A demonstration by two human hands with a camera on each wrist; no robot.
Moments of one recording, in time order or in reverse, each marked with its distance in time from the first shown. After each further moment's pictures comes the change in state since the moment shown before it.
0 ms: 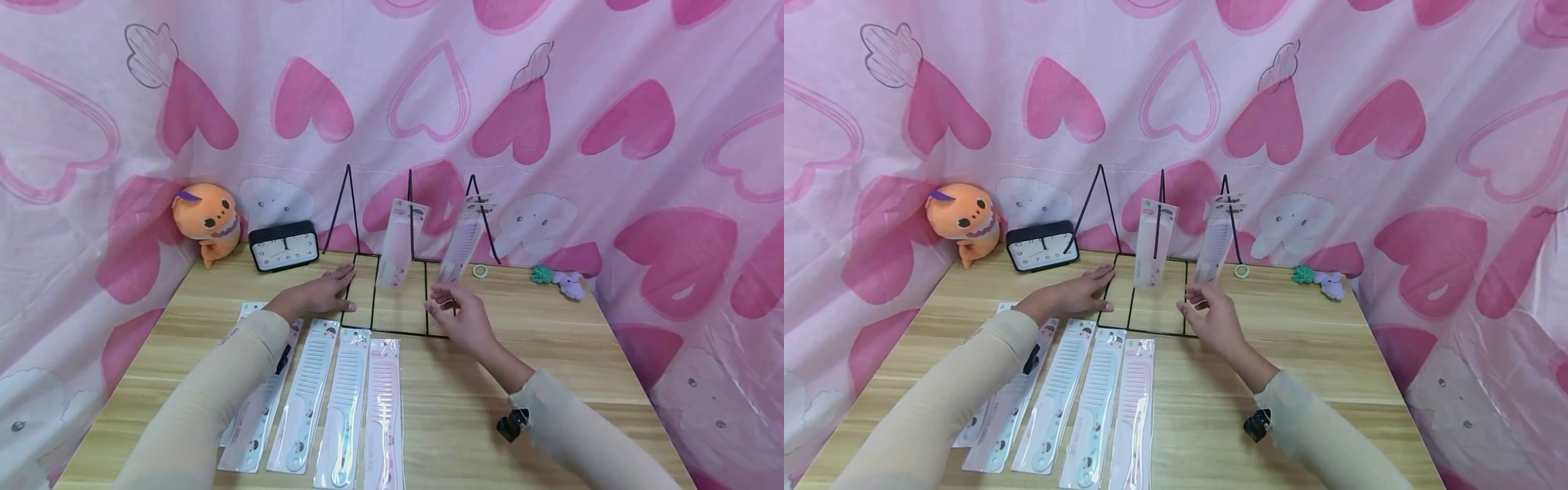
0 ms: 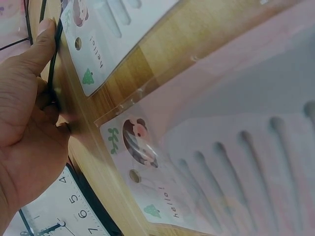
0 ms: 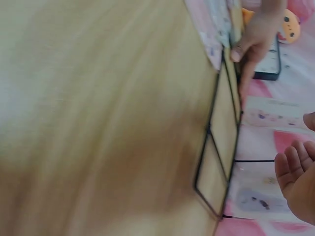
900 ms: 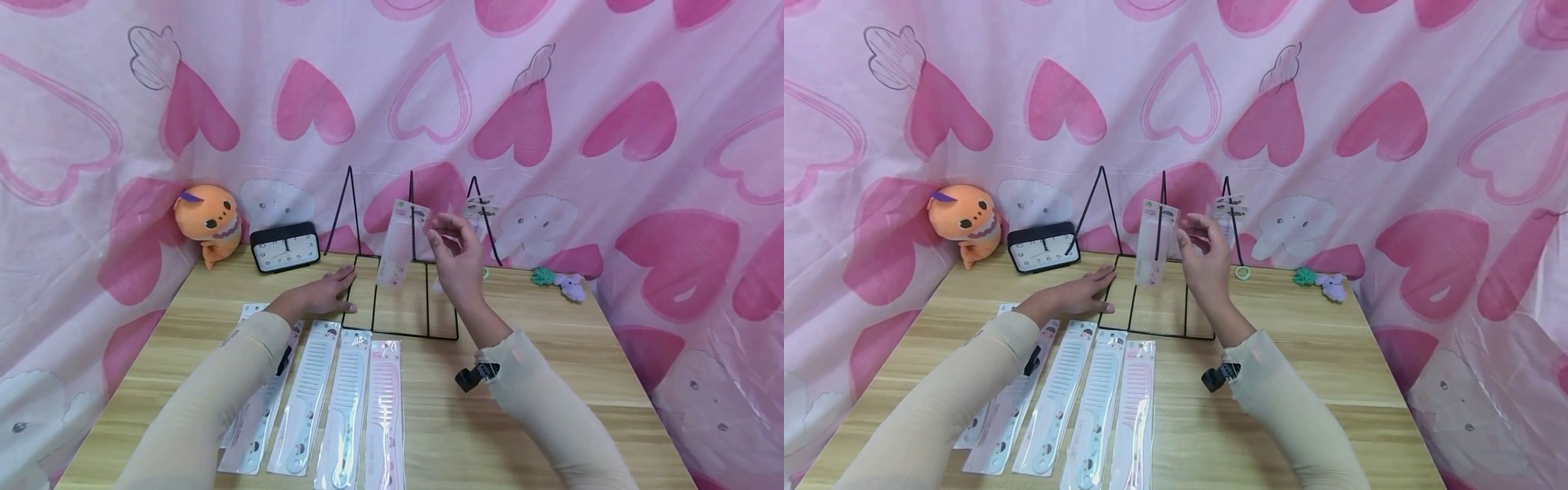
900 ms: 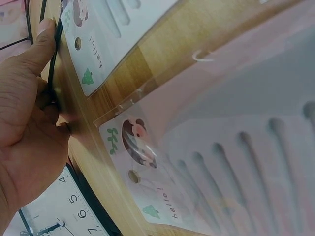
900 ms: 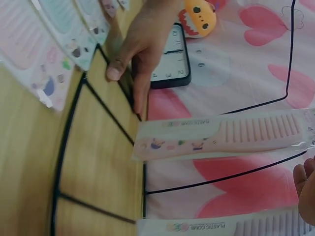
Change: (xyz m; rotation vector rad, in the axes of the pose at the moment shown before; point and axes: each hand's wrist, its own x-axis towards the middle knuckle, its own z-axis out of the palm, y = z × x) left_hand 0.000 -0.001 0.001 -0.014 0.004 -0.005; right_hand 0.083 -0.064 0.000 0.372 0.358 -0.089
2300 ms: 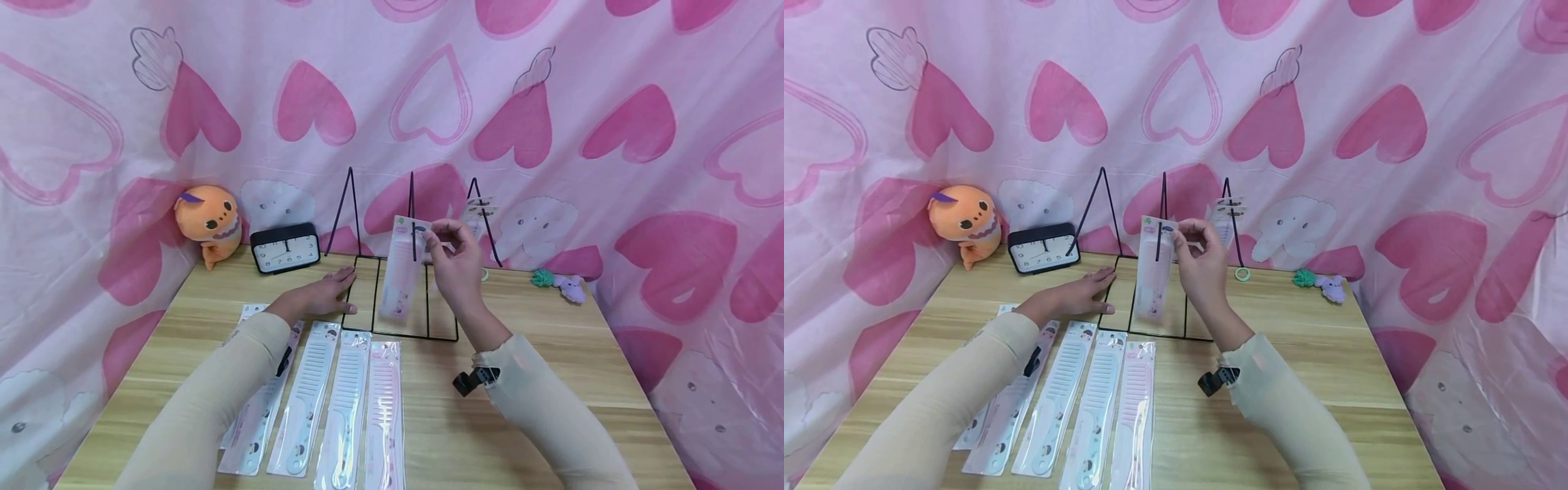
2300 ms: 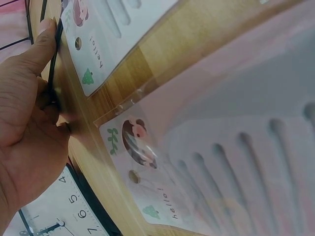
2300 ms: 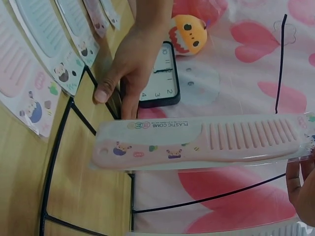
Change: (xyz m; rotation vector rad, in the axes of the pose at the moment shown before) left_hand 0.003 -0.004 0.002 0.008 0.020 0.024; right_hand -0.005 -0.022 0.009 0.068 0.026 0.066
